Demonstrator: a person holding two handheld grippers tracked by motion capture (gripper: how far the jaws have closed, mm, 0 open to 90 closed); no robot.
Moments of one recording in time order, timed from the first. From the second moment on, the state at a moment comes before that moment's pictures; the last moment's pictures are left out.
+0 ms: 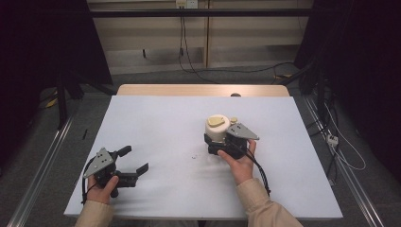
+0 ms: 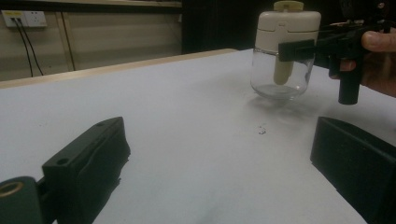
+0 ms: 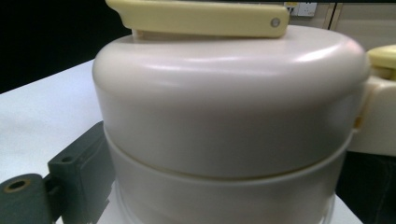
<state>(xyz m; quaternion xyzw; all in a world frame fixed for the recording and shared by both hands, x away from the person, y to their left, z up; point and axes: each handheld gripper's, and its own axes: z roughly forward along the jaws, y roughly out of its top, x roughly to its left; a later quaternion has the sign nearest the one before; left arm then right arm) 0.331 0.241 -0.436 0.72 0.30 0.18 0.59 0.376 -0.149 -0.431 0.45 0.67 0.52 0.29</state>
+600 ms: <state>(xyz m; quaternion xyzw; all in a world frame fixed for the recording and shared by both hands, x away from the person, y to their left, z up) 0.331 0.241 -0.436 0.72 0.30 0.19 0.59 0.387 -0.140 -0.438 0.45 0.67 0.51 0.29</state>
